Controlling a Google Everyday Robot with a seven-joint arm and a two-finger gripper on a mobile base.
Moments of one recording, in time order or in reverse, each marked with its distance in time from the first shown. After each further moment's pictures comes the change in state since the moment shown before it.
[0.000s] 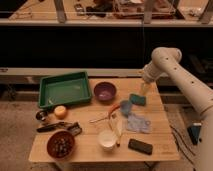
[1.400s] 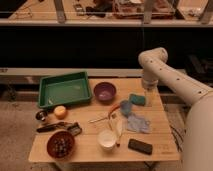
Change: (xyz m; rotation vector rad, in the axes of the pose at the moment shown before) arm 0.032 0.076 0.007 -0.304 0.332 0.105
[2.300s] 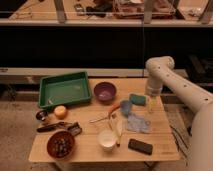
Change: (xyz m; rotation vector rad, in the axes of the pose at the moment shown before) arm 0.015 0.017 0.034 -0.059 -0.082 0.044
